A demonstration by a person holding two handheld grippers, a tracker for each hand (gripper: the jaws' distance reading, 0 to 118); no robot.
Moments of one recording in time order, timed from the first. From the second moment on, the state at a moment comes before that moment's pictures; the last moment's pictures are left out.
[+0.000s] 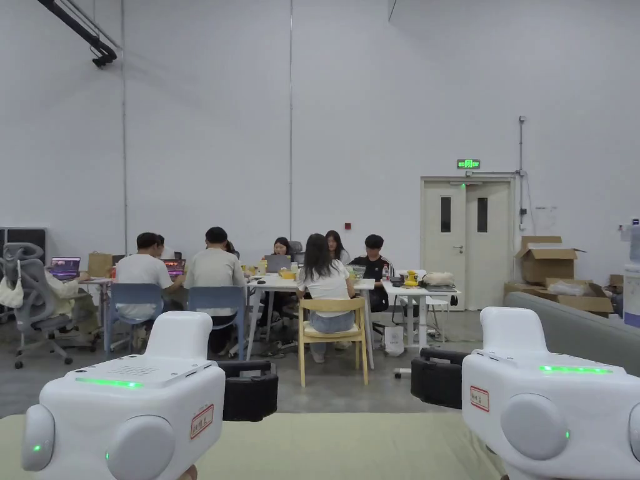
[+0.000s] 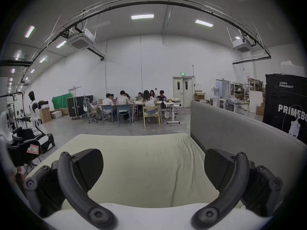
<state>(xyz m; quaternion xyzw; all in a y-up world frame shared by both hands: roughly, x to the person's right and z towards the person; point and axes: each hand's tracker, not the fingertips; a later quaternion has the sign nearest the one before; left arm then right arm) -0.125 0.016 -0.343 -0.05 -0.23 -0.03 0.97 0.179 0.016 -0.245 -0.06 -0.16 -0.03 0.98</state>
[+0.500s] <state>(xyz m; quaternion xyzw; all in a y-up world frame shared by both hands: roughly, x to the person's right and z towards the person) -0.128 0.016 -0.343 -0.05 -0.22 -0.03 0.97 0.171 0.018 -0.242 -0.05 -0.18 -0.02 0.98</state>
